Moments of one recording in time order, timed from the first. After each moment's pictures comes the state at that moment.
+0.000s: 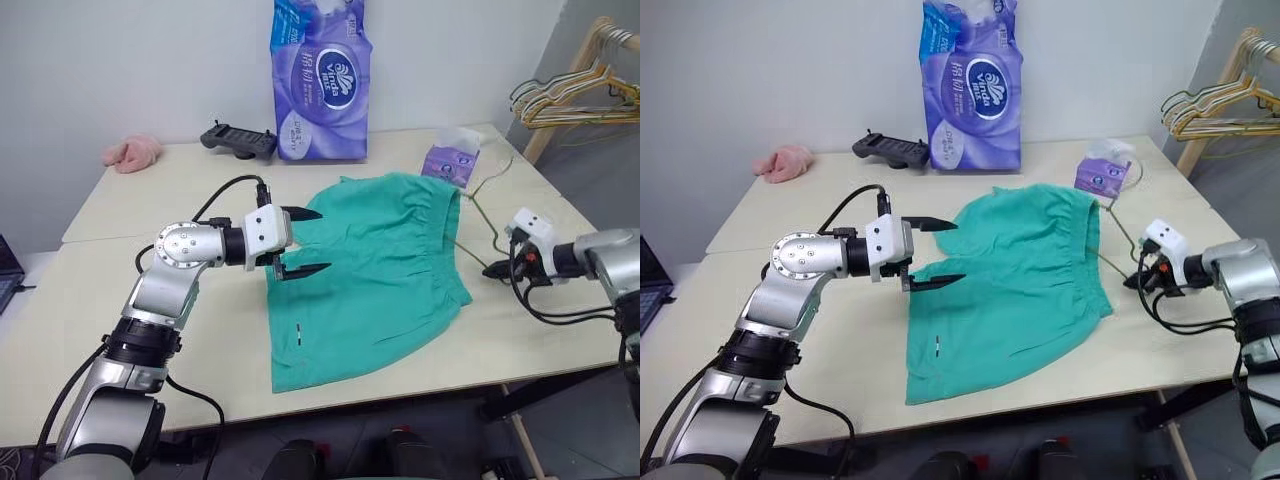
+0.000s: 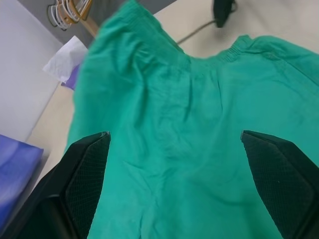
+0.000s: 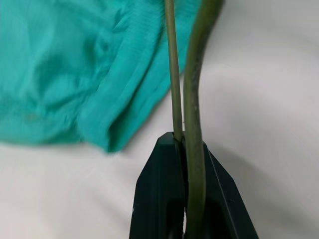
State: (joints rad) left arm -0.62 0.62 -0.15 0.17 -0.16 -0.08 -1.12; right arm -0.68 -0.94 0.25 0.53 0.14 0.63 1.26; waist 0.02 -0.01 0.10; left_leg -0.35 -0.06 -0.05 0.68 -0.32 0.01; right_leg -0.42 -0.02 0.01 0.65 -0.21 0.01
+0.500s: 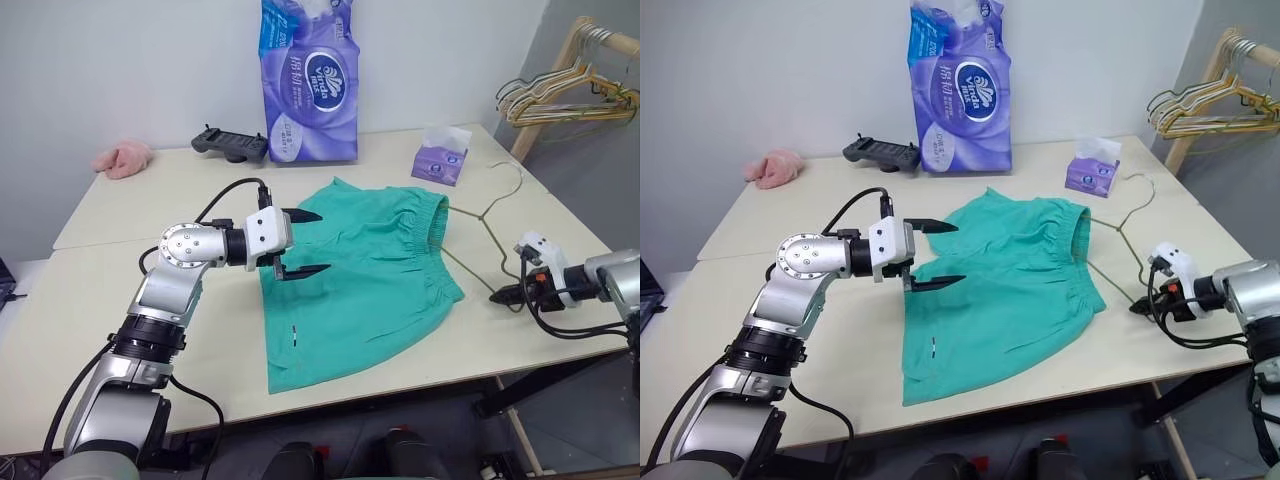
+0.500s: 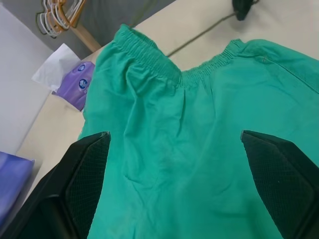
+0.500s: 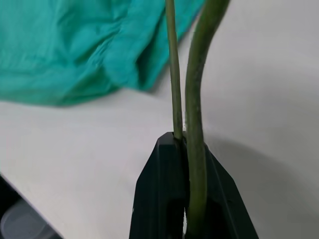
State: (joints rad) left arm -0.62 0.60 -0.15 0.22 -0.14 -0.13 -1.13; right arm -0.73 -0.92 0.23 0.59 0.14 0.74 1.29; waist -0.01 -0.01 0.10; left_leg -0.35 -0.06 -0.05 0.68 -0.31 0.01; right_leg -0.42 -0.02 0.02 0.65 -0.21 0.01
